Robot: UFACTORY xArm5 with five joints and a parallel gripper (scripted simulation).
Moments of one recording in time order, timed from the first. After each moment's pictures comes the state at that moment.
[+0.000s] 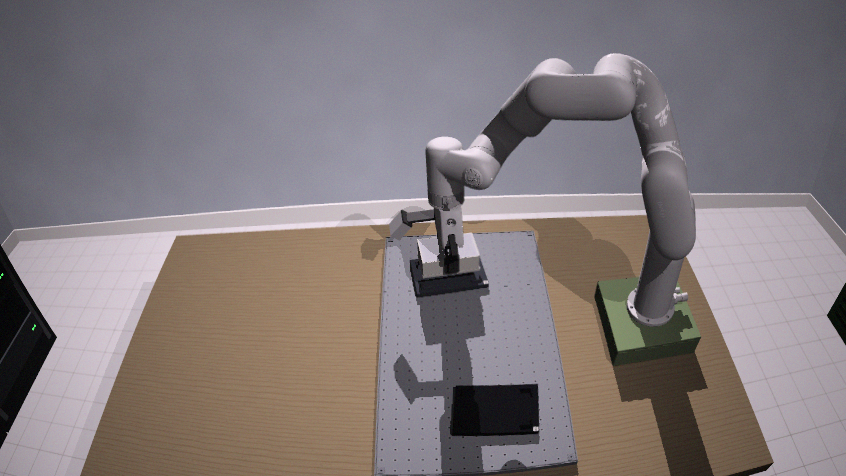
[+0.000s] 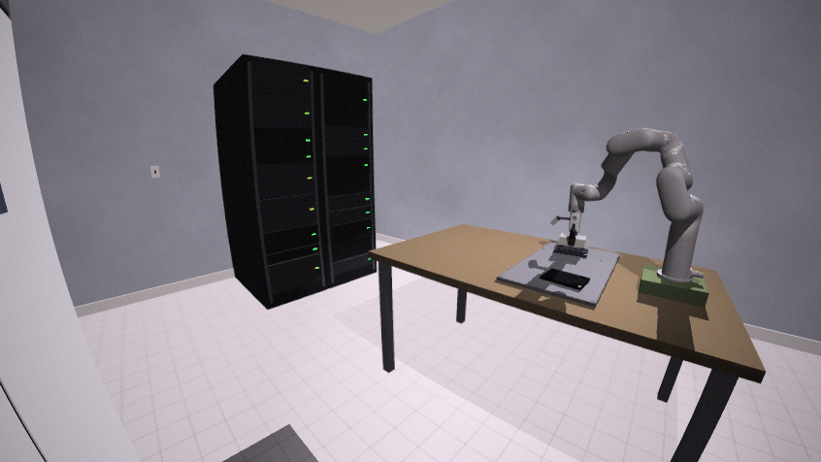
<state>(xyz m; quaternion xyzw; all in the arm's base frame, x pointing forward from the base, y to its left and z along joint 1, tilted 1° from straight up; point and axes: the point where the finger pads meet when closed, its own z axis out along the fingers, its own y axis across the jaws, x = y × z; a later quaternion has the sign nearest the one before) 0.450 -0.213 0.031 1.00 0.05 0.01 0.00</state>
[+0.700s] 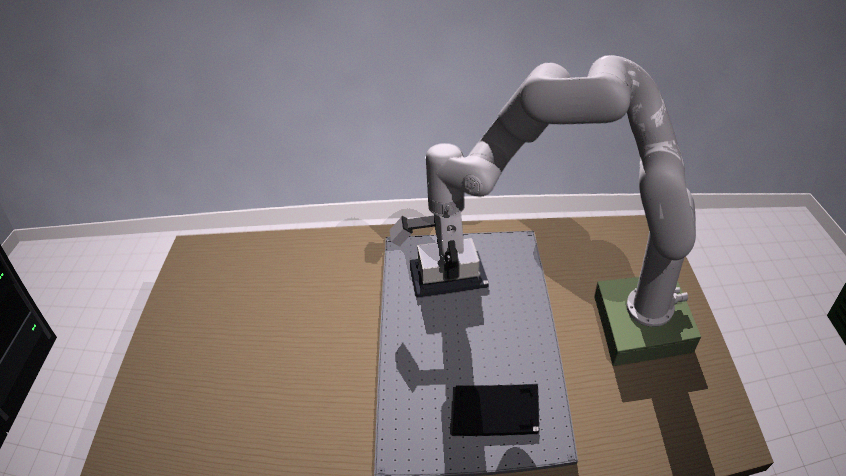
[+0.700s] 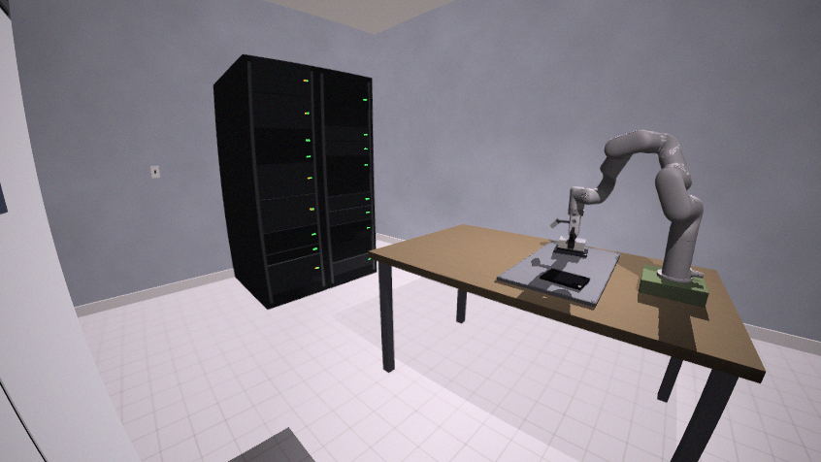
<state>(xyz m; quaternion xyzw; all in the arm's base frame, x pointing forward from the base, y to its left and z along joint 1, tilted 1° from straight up) 0.451 -0.213 0.014 1.00 0.05 0.01 0.01</state>
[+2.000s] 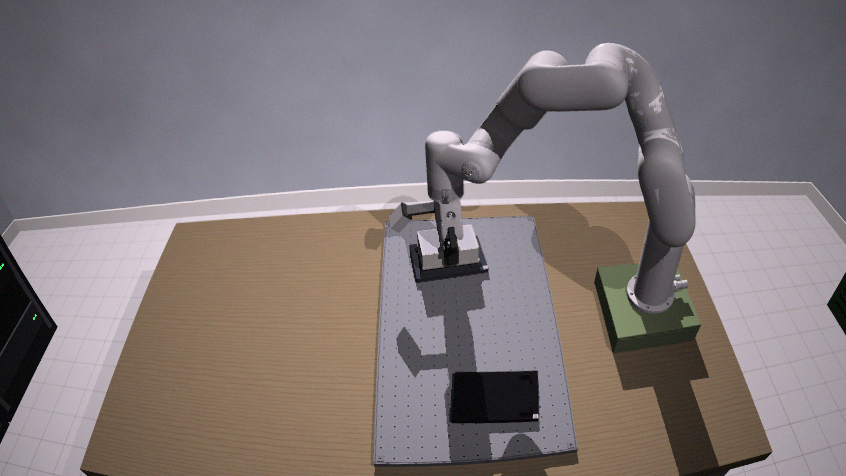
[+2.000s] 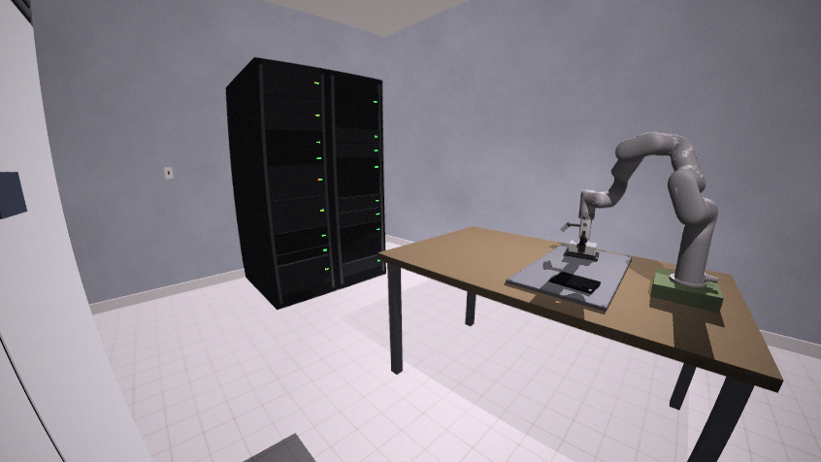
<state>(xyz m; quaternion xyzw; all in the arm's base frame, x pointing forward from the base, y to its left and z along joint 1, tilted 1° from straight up) 0.450 -0.213 0.010 1.00 0.05 0.01 0.01</state>
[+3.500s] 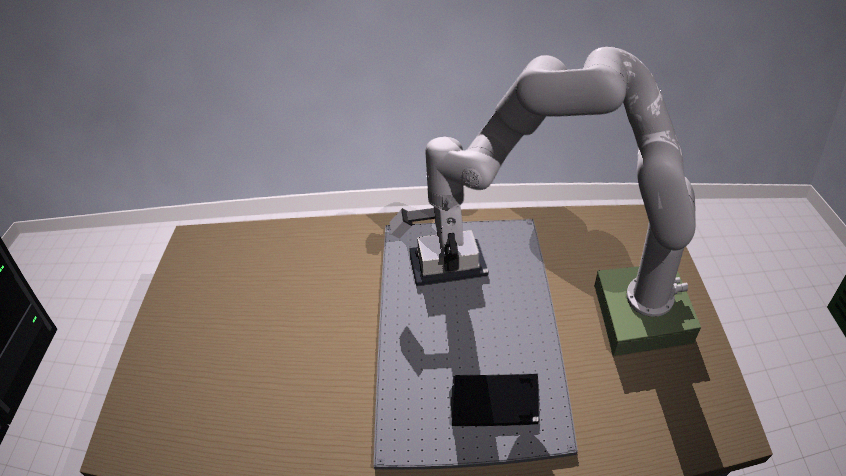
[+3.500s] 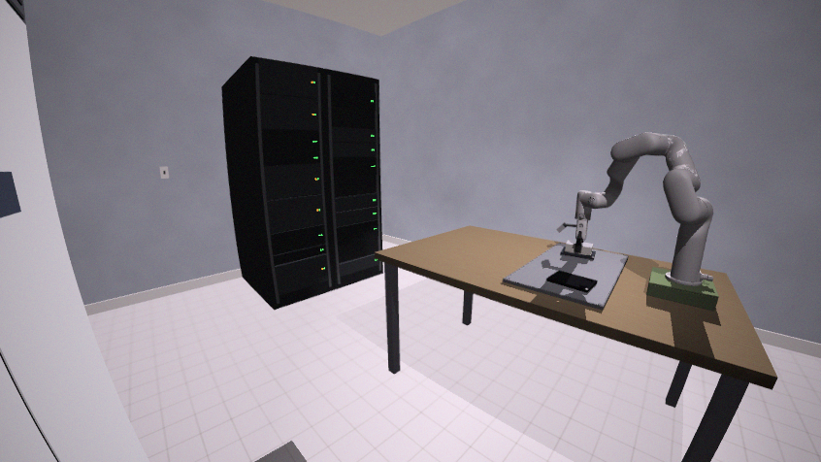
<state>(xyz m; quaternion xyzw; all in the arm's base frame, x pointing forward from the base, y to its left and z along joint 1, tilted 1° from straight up) 0.450 -0.213 0.004 1.00 0.05 0.01 0.01</state>
